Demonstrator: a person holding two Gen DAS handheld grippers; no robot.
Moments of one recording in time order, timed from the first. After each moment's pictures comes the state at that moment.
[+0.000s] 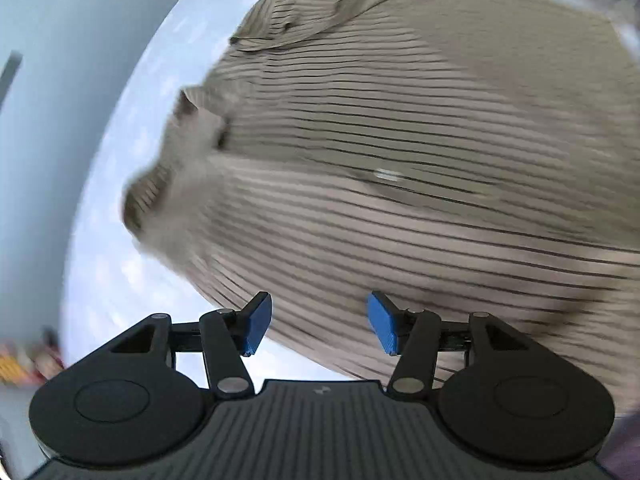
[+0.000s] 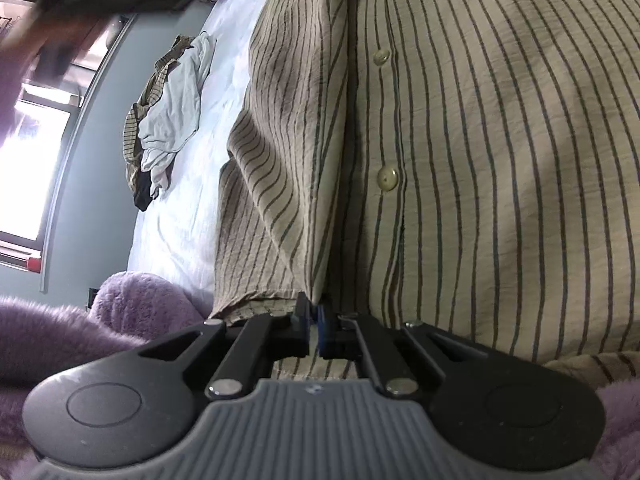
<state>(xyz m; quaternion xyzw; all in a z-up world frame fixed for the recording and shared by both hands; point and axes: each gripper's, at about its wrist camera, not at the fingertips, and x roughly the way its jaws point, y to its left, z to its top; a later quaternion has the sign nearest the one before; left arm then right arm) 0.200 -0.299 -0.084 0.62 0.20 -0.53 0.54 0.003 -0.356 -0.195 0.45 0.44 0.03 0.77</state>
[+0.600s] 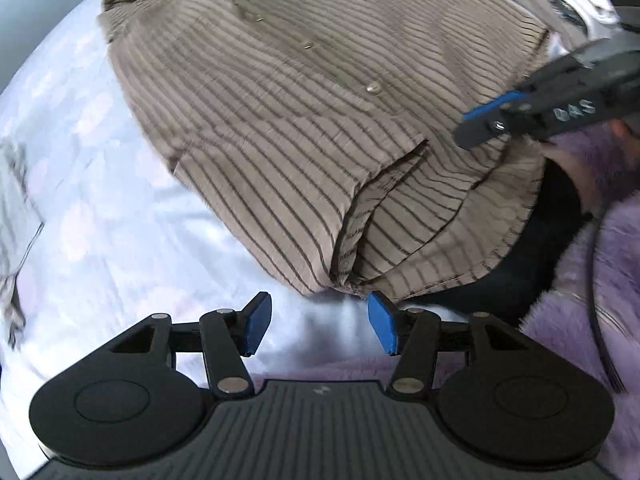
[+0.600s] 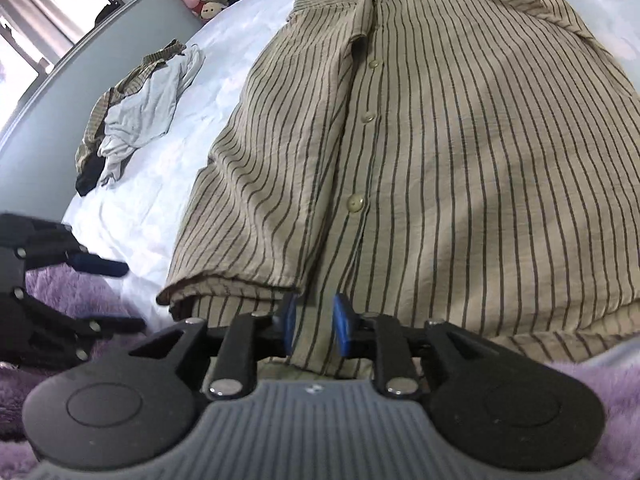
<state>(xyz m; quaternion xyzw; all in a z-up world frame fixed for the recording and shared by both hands) 0.096 -0.133 -0.123 0.45 0.42 -0.47 0.63 -0.032 -0.311 -0.148 0.29 0.43 -0.07 0.85</state>
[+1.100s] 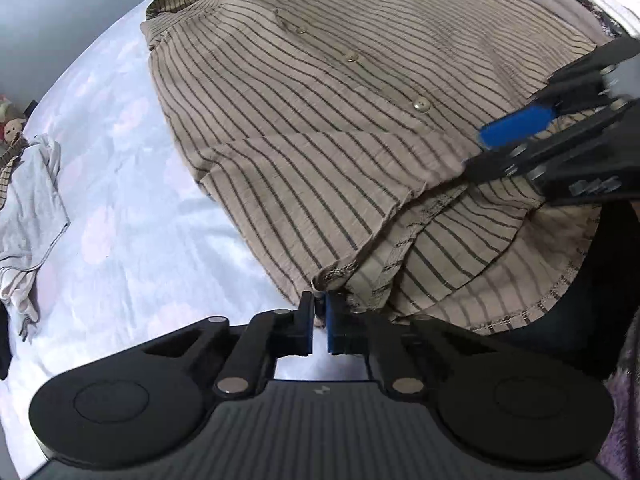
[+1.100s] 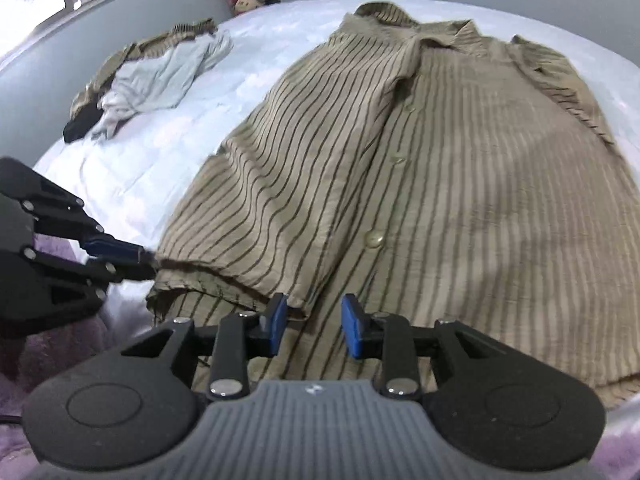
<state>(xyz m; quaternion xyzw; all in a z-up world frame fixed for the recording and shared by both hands) 0.098 -0.143 -0.133 0.43 0.39 -0.44 0.68 -0.004 -0.283 -0.147 0.14 0.42 -0.08 0.89</state>
